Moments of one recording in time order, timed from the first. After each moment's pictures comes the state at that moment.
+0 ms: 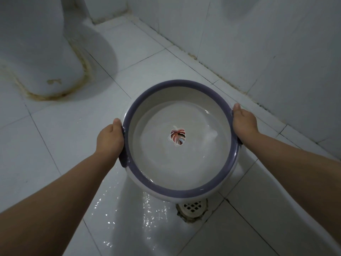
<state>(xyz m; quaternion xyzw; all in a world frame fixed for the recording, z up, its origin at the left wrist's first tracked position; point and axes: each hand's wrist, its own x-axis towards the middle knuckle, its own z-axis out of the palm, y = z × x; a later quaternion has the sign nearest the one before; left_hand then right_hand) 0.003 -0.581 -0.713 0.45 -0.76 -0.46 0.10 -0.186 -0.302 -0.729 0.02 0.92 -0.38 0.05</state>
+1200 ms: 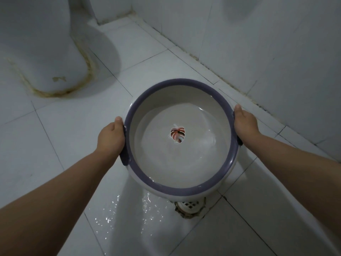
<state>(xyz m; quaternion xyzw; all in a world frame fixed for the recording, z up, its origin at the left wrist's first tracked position) 0.015 -0.570 -0.698 0.44 -0.76 -0.46 0.10 -0.177 -0.296 -0.722 0.02 0.91 -0.41 0.06</state>
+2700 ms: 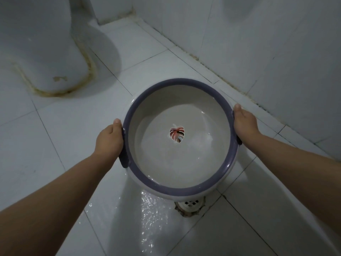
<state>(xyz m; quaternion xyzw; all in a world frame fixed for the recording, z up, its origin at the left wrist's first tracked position) 0.028 -0.564 -0.688 0.44 -0.77 -0.46 0.08 -0.175 -0.293 -0.722 -0.01 0.91 -0.42 0.06</state>
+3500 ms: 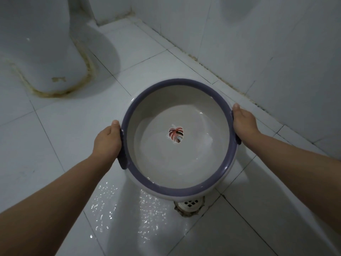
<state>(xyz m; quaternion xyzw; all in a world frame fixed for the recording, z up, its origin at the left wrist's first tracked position) 0.029 -0.562 -0.686 0.45 -0.75 -0.48 0.08 -0.175 -0.292 -0.720 -0.01 0.91 -0.42 0.07</state>
